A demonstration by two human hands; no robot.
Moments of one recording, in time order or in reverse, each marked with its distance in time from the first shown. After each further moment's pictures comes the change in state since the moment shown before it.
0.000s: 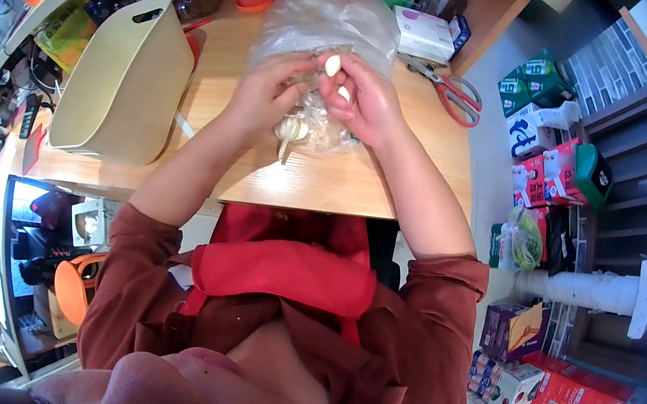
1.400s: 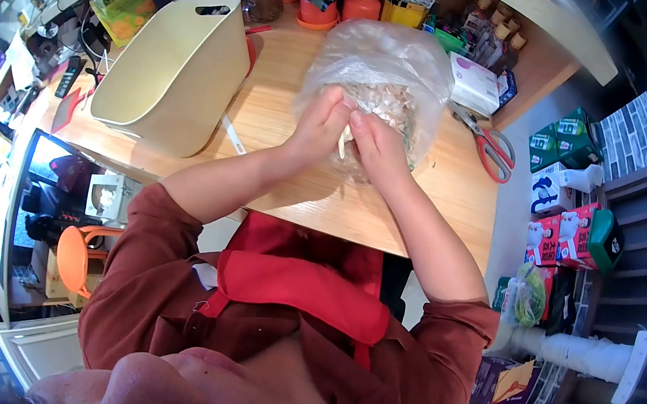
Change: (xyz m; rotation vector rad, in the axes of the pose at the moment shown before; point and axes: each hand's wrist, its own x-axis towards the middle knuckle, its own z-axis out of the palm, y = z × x) left_hand -0.009 0.021 0.008 -0.309 0.051 -0.449; right_hand 0.000 0.038 0.016 -1.172 0.237 -0.207
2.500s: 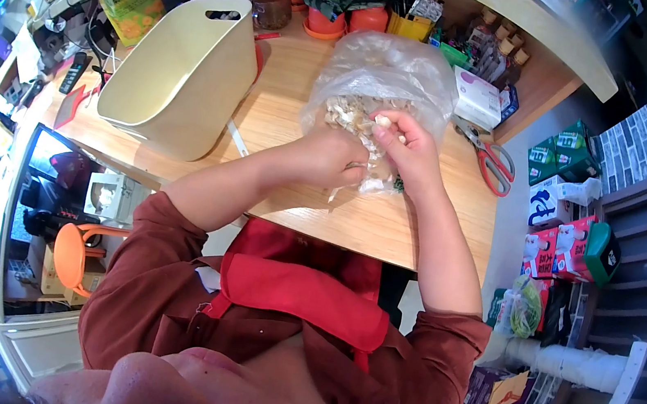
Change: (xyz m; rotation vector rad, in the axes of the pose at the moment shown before) left_hand -0.002 0.007 -0.014 0.638 -0.642 0.173; right_hand 0.008 -0.001 -0.031 0.419 -0.063 0.050
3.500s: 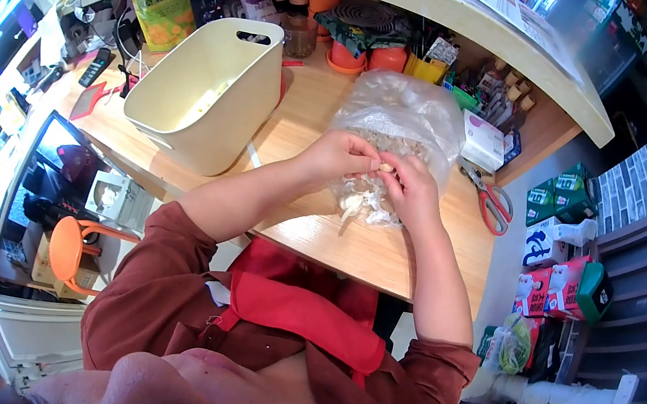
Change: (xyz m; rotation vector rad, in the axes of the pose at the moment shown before) left_hand 0.009 -0.017 -0.013 -1.084 0.225 -0.345; right_hand 0.003 0.008 0.002 -0.792 0.074 -0.499
